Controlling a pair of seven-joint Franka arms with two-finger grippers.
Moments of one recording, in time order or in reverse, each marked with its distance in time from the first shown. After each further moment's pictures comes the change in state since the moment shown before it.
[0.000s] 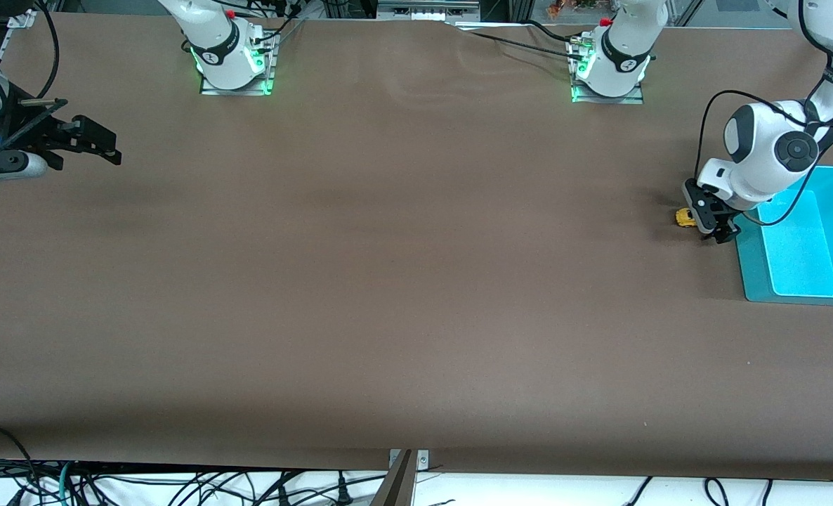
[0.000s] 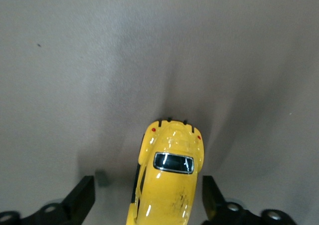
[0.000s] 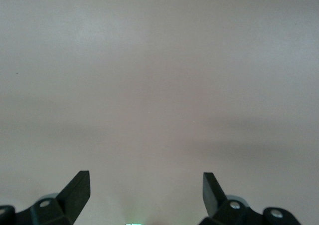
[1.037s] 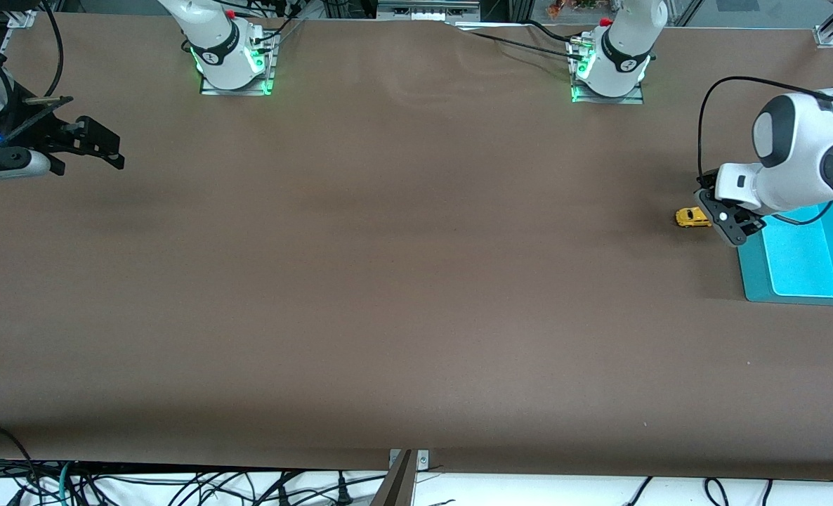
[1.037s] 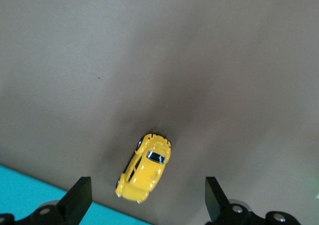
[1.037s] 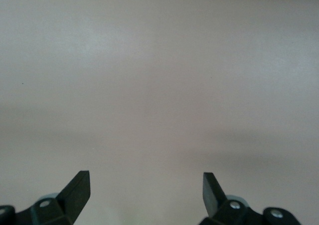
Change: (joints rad) left arm -0.173 -0.166 0.004 0.175 -0.219 -0.518 -0.190; right arm 0.004 -0.014 0.017 -0.004 0.000 0.053 0.000
